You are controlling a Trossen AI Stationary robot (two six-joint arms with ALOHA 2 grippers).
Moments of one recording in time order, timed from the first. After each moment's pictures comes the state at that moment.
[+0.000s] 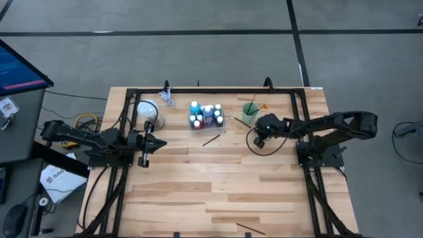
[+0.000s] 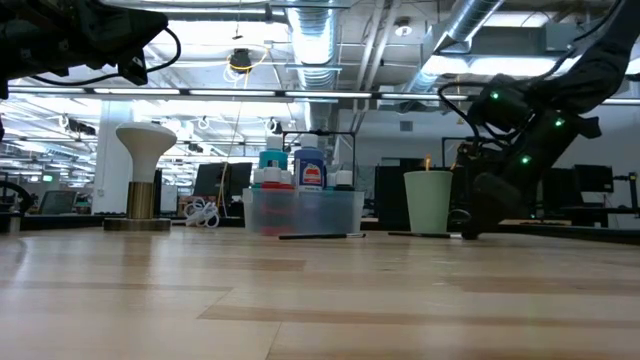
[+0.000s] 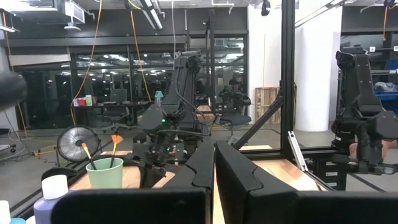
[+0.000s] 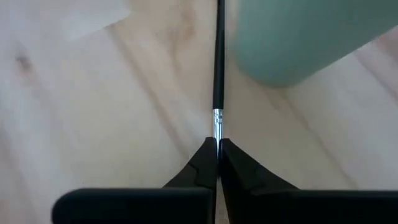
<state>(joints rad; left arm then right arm) -0.18 0.34 0.01 0.59 -0.15 0.07 -0.32 1.37 0.29 0.09 0.15 0.15</state>
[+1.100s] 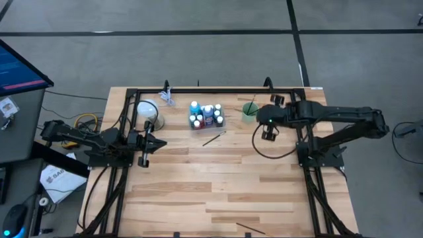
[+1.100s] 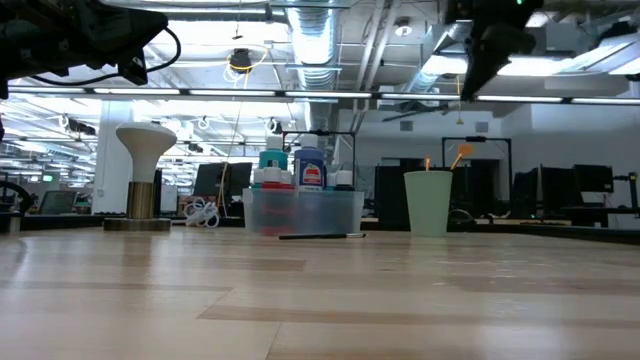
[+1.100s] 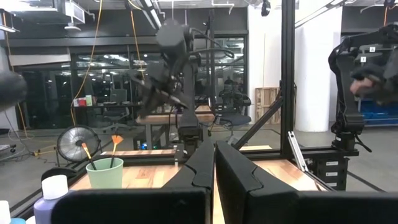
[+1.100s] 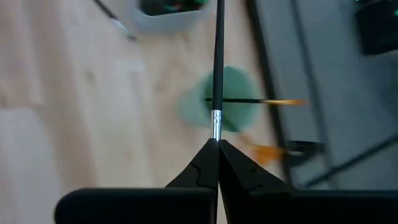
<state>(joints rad) -0.18 0.34 0.01 0.59 -0.15 0.07 -0.08 1.20 1.15 -1.07 0.49 -0.07</state>
